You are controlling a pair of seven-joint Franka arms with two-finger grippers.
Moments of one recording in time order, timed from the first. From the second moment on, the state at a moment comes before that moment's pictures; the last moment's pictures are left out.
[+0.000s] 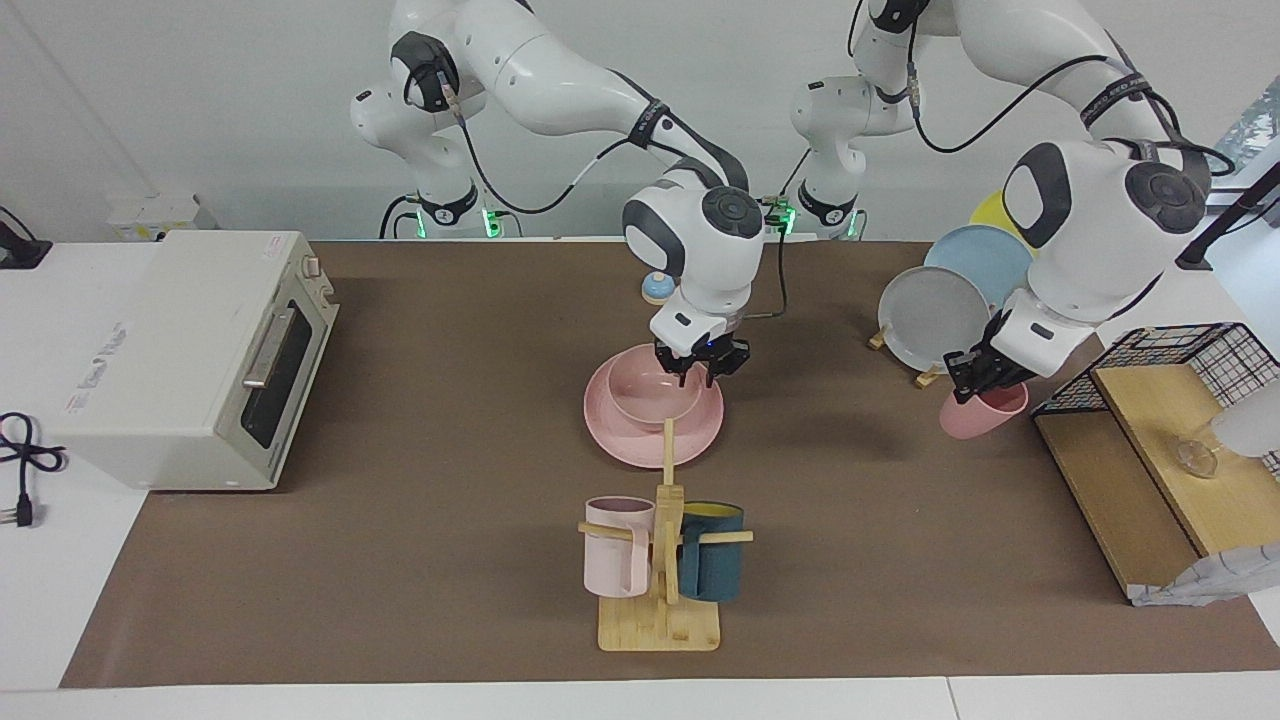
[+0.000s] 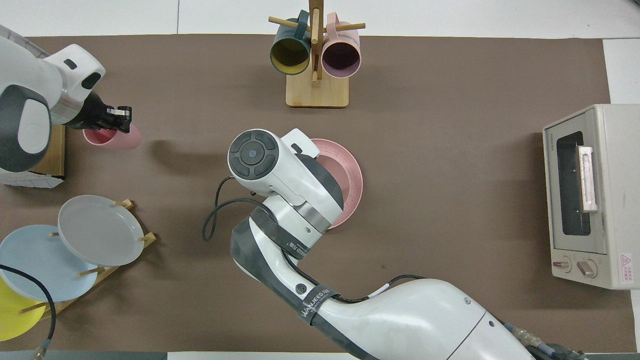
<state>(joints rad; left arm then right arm) 0.00 0.26 -0.10 -1.51 -0.02 1.73 -0.05 0.59 0.61 0.15 -1.30 -0.12 1.88 0.81</state>
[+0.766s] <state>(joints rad) -0.36 0.29 -0.12 -1.27 -0.03 1.53 -0.61 0.09 0.27 0.13 -1.30 -0.06 1.43 0.27</state>
